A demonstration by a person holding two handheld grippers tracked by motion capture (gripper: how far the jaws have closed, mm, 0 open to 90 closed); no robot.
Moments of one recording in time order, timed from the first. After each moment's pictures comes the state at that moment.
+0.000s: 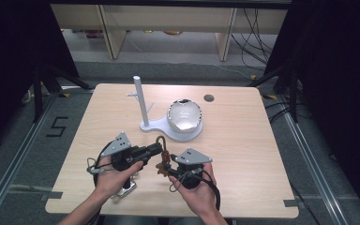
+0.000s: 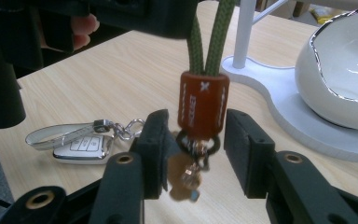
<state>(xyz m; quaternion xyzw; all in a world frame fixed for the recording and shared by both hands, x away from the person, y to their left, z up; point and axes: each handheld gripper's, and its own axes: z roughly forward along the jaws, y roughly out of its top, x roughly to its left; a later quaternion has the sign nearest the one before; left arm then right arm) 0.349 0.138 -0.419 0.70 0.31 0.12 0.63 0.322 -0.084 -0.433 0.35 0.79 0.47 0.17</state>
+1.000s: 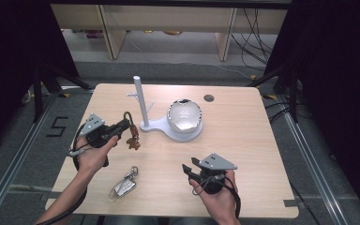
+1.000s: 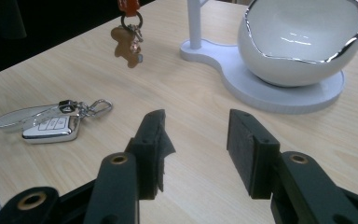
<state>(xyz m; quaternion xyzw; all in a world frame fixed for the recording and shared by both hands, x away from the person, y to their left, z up) 0.406 0.211 -0.421 0.66 0.42 0.24 0.58 0.310 -0.139 -0.441 0.40 0.77 0.47 0.19</state>
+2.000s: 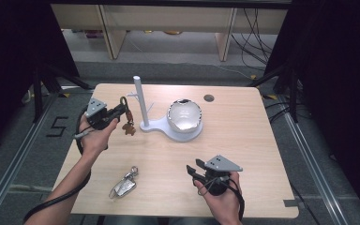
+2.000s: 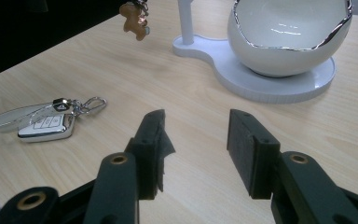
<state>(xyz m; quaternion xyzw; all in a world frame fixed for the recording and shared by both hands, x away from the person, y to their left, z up) 0.454 0.213 -0.408 0.65 0.45 0.30 0.54 0.308 -0.148 -0.446 0.41 0.76 0.48 0.17</state>
